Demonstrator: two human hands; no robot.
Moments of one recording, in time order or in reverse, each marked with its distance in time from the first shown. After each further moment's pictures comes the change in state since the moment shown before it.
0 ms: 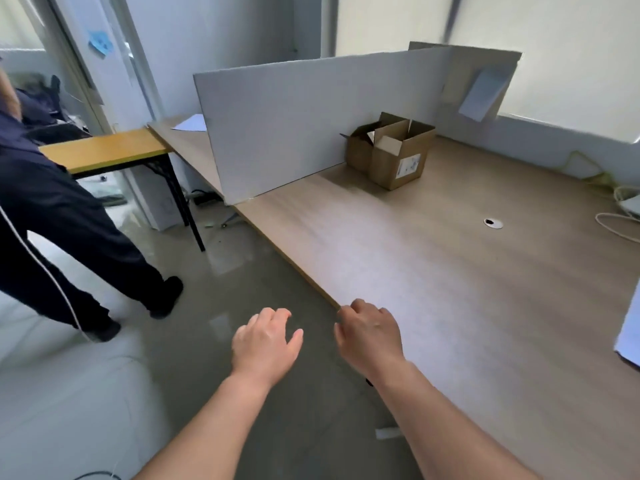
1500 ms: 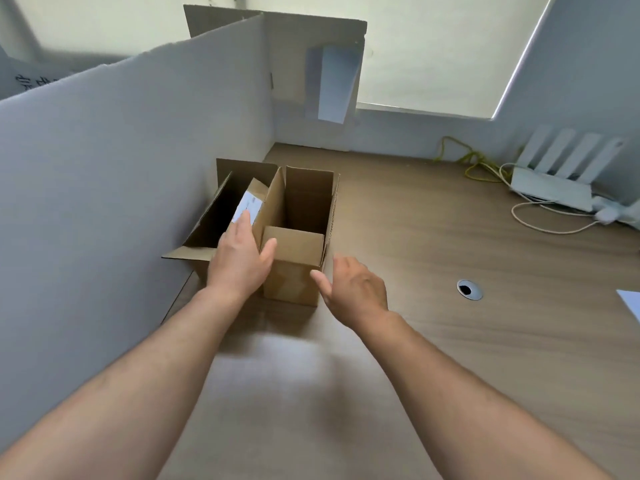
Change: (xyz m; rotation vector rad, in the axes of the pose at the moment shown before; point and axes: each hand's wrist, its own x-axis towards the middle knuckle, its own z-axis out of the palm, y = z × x) left_hand 0.740 0.216 0.076 -0.464 -0.154 0.545; right_hand 0.542 0.294 0.052 -0.086 0.103 0.829
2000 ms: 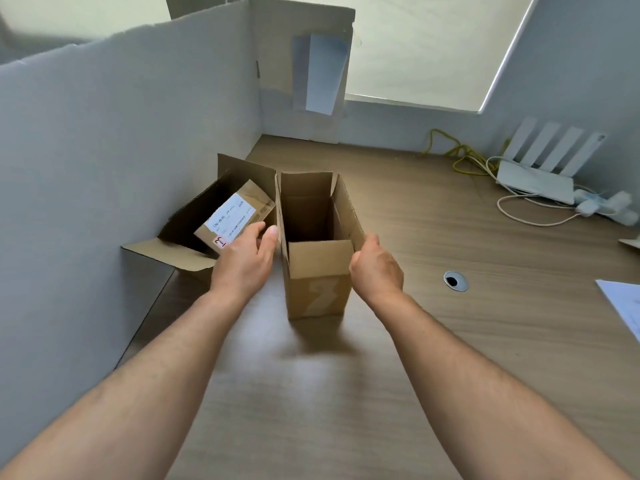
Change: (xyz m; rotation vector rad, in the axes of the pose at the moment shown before) left_hand -0.010 0.009 0.020 -0.214 -0.082 -0.001; right_hand 0.018 0.035 -0.019 0.172 0.012 0.400
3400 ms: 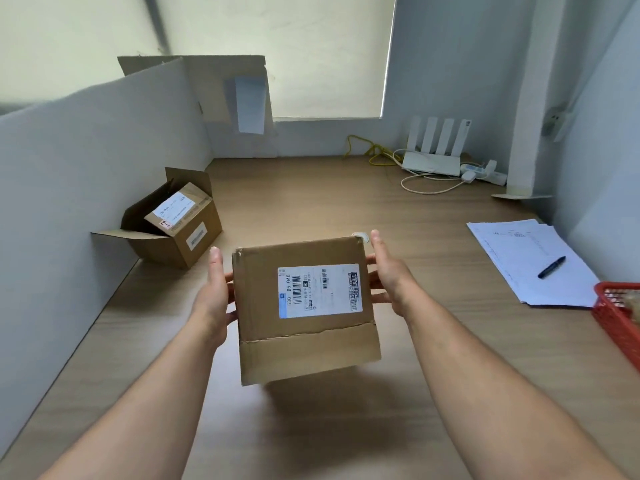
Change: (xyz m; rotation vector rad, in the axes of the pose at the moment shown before) left_hand -0.234 0.101 0.028 -0.776 -0.152 -0.495; right_hand -0.166 0.208 -0.132 1.018 -0.246 0.329
